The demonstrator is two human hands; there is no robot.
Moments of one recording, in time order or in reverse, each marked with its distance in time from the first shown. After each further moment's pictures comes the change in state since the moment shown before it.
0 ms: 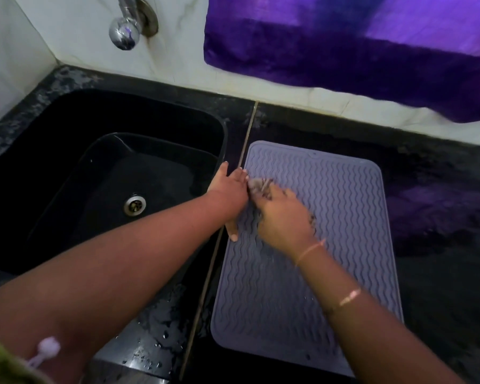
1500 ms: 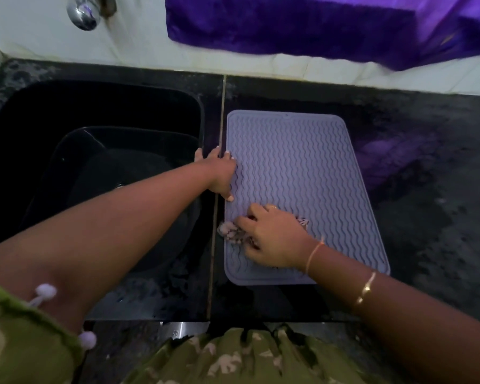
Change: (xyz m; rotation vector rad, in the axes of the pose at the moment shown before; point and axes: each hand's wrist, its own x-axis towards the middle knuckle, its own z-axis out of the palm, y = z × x) left_hand -0.027 -0.001 0.024 -0.430 0.016 0.097; right_hand -0.105 -0.046 0.015 -0.008 -0.163 -0.207
